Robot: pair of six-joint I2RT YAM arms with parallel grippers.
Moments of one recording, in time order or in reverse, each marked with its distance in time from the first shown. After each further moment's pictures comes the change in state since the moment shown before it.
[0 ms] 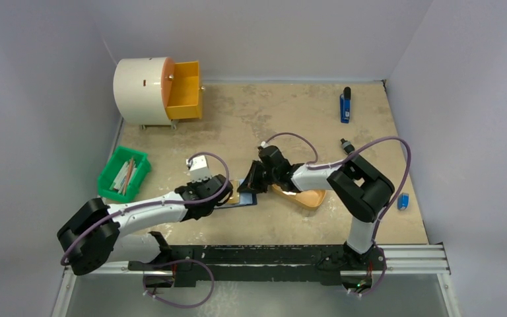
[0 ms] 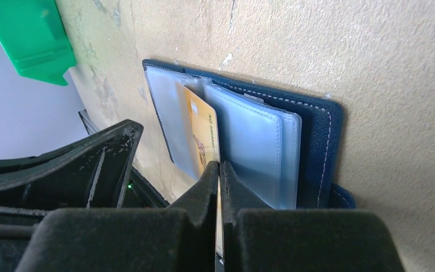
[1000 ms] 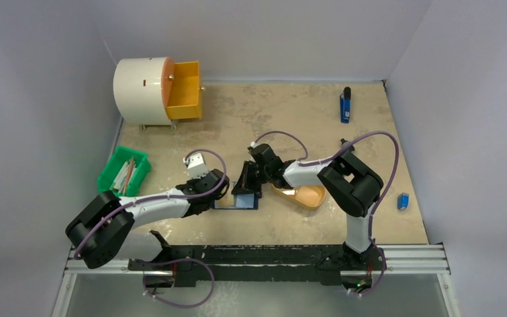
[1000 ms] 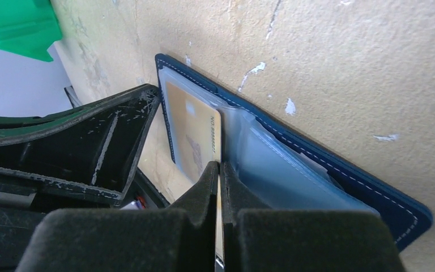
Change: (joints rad) left arm 0.116 0.103 -0.044 0.190 0.105 0.003; right arm 0.019 0.094 0.103 -0.047 -0.068 -0.071
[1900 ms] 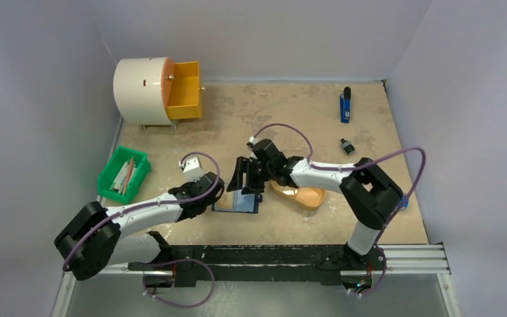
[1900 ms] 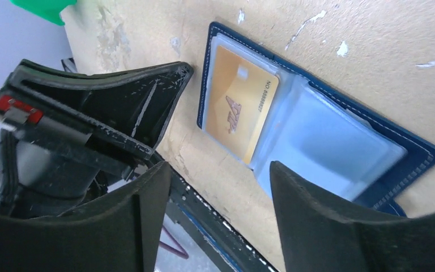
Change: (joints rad) left arm 0.005 -0.100 -0.034 -0.077 0.031 -0.002; right arm 0.022 -0.143 0.025 -0.172 -0.002 -0.081
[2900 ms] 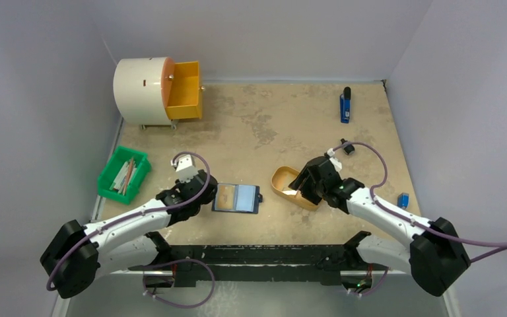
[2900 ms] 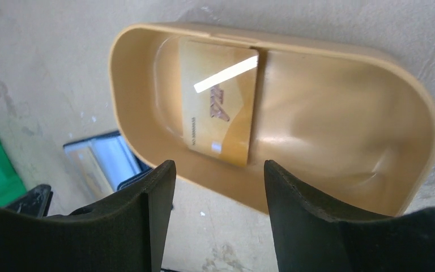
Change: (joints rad) left arm 0.000 -0.205 0.003 -0.113 -0.027 0.018; right arm -0.218 -0.686 -0.434 -0.360 0.527 0.190
